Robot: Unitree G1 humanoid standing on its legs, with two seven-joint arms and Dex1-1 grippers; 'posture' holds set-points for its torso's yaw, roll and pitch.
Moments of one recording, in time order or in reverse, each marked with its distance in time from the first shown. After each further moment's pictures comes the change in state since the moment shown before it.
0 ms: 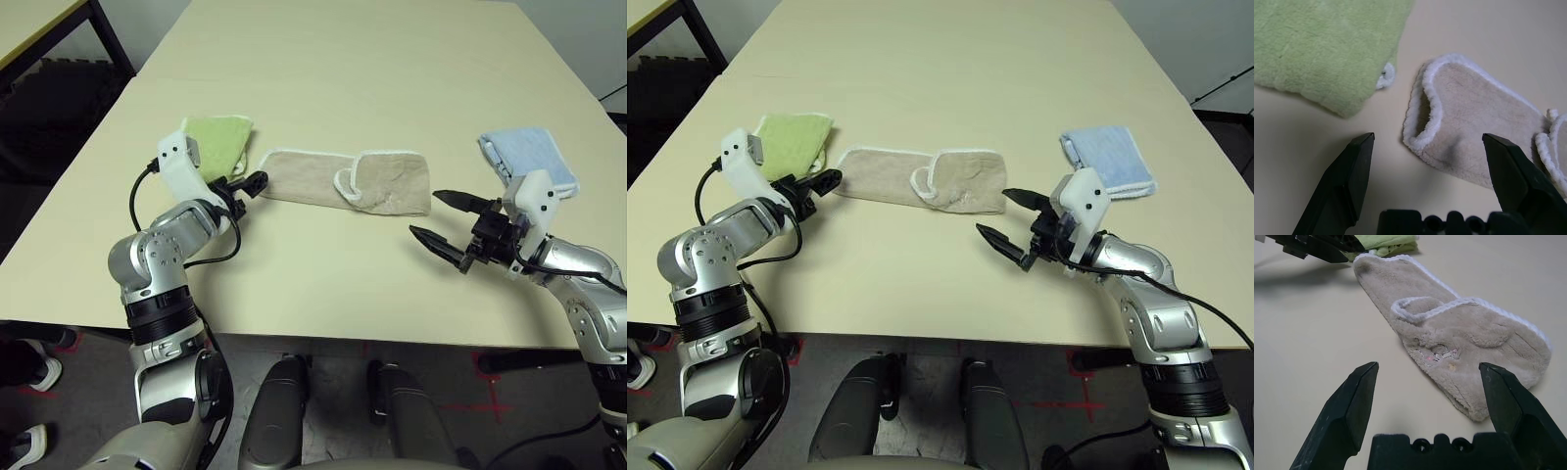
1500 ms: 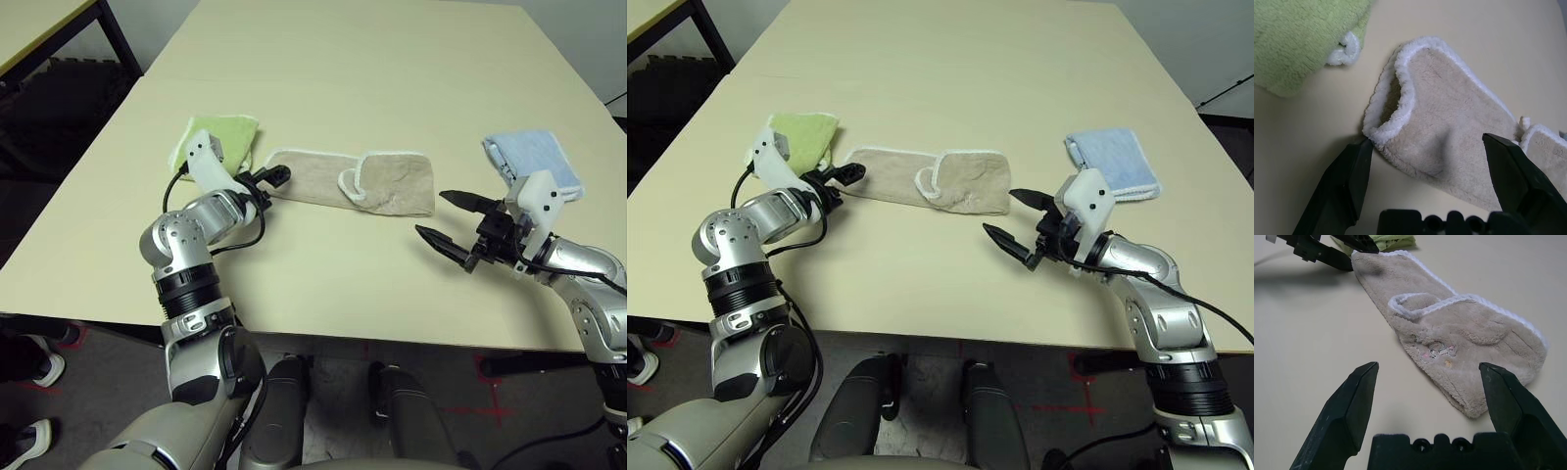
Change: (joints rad) left arm -0.105 -0.126 0.042 0.161 -0.024 -0.052 0.090; right arm 0.014 -0.015 -0.011 -0.009 -0.012 0.004 -0.006
